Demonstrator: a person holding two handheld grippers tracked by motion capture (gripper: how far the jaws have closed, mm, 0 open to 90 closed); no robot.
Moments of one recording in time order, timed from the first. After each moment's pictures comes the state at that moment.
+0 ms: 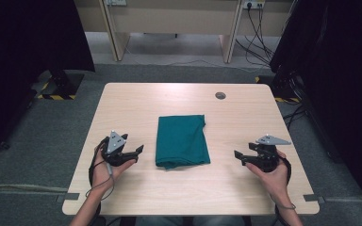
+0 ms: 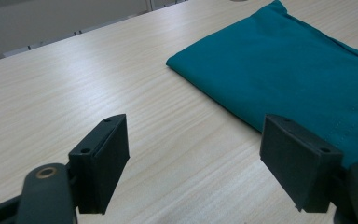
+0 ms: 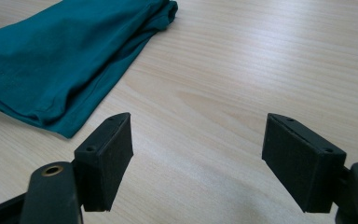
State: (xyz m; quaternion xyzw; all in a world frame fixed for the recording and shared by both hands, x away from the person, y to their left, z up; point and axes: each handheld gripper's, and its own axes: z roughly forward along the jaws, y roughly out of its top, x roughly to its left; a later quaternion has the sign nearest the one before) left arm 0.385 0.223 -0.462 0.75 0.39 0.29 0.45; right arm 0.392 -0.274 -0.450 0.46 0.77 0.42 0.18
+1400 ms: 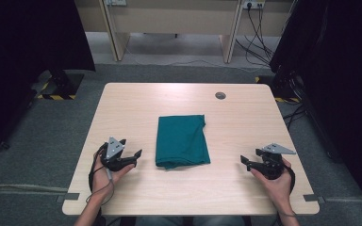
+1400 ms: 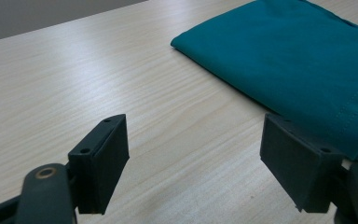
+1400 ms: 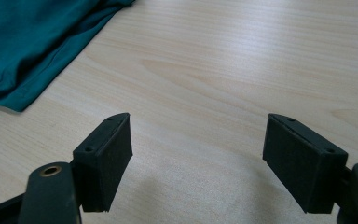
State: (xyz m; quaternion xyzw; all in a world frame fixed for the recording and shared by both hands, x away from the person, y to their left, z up) left arm 0.380 0.228 -0.482 0.74 0.40 0.29 0.45; right arm 0.382 -0.292 -0.478 0.49 0.75 0.41 0.20
